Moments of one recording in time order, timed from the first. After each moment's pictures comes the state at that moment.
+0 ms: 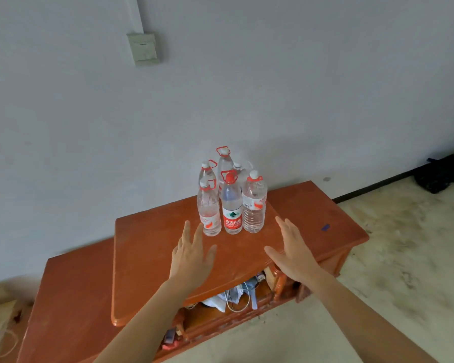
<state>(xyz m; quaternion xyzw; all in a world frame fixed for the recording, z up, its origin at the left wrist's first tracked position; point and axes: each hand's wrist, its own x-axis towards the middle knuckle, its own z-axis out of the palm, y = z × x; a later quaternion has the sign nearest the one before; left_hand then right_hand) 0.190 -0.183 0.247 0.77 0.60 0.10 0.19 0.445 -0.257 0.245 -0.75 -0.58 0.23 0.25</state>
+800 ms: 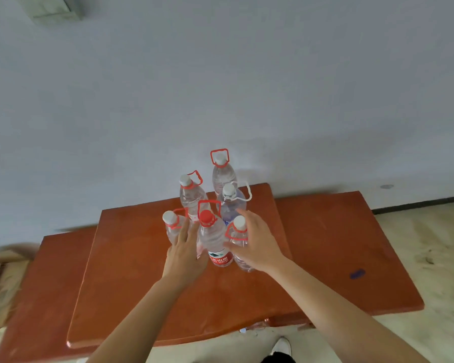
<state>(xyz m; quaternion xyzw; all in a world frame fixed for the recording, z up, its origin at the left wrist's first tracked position) 0.361 0.047 0.190 0.69 0.68 0.08 0.23 0.572 0.063 0.177 -0.60 -0.68 0.33 0.26</state>
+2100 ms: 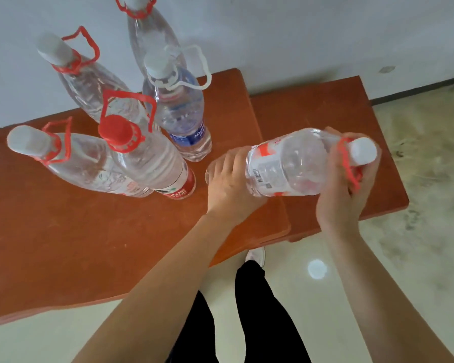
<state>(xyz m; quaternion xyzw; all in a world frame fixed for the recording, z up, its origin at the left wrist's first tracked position) 0.528 0.070 0.026 0.77 0.56 0.19 0.23 0.672 0.024 0.109 -0.65 -0.32 0.25 0.64</state>
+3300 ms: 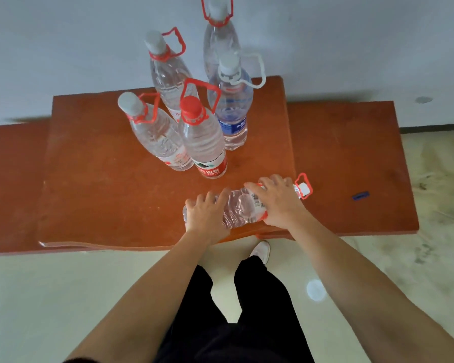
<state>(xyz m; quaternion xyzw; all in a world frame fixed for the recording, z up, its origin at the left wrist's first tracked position) 0.421 -0.016 0.028 0.73 0.63 -0.17 0.22 0.624 0.023 0.030 -0.52 -0.81 0.16 -0.23</state>
